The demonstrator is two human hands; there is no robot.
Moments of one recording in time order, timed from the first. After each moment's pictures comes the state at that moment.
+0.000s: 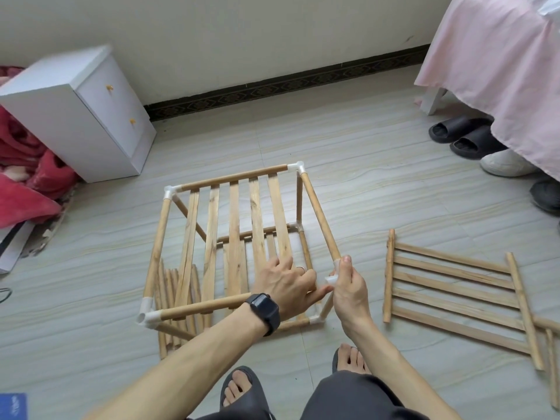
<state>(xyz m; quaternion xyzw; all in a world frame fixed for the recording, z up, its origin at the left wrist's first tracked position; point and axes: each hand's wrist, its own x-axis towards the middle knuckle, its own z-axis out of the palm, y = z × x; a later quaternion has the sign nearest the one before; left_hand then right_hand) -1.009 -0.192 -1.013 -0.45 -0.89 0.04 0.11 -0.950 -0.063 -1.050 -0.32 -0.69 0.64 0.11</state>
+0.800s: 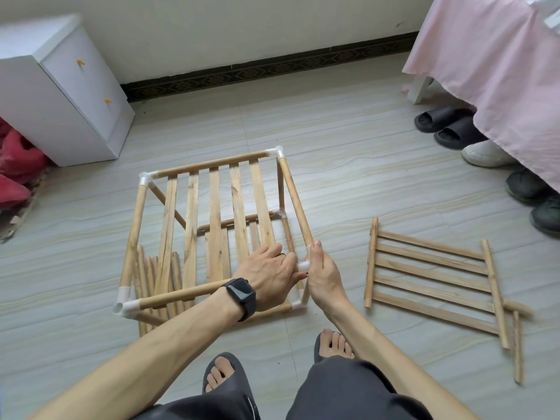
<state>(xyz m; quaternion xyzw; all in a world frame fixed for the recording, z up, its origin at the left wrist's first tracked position) -1.014 -0.196 -1.017 -0.47 -0.88 0.03 0.02 -0.954 -0.065 -1.039 -0.27 -0.72 0.64 0.04</state>
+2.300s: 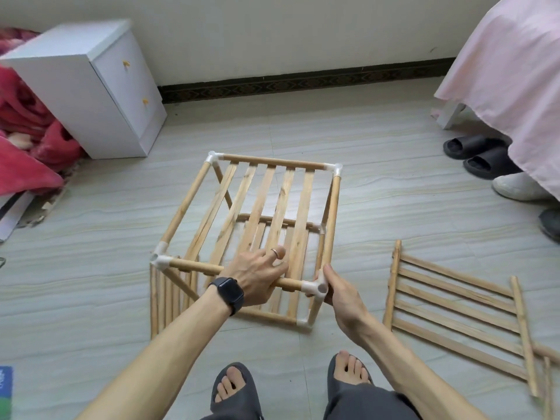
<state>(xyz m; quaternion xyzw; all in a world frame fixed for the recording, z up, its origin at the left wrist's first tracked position) -1.056 -0.264 -1.015 -0.47 -0.88 0.06 0.02 -0.961 -0.069 -1.053 -0.22 -0.68 0.70 -0.10</state>
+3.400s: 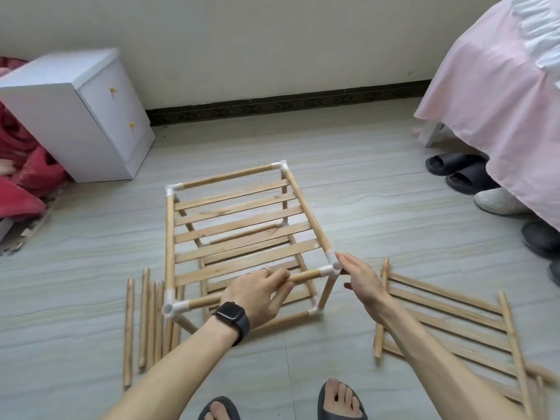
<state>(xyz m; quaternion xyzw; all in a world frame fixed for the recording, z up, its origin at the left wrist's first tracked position) -1.055 -0.220 -1.025 -0.34 -0.93 -0.11 0.03 -1.010 0.018 -1.028 -0.23 -0.72 0.65 -0.03</state>
